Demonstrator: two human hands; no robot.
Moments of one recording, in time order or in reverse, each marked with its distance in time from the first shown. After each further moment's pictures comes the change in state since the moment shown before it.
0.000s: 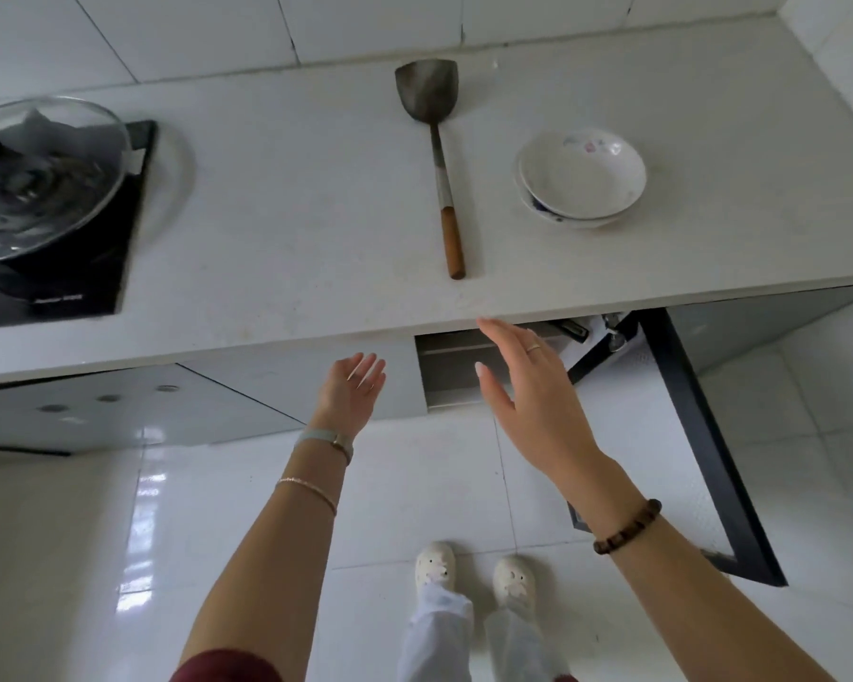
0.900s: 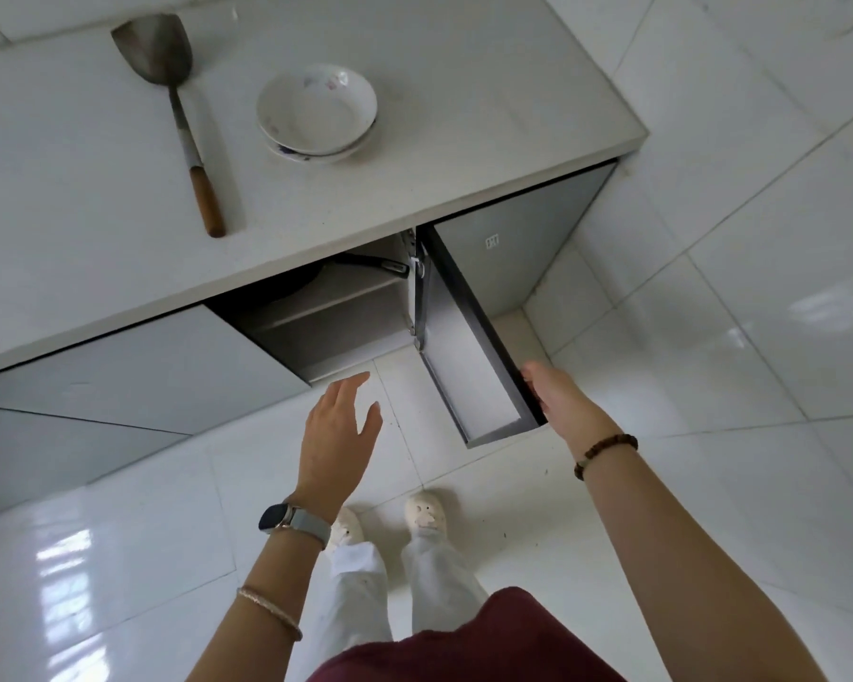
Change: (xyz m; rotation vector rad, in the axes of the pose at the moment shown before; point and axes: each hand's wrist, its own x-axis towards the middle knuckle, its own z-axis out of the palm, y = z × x) left_hand -0.185 -0.239 0.046 1.808 -0.322 0.796; right_hand -0.193 0.216 -0.113 0.637 -0.057 1.402
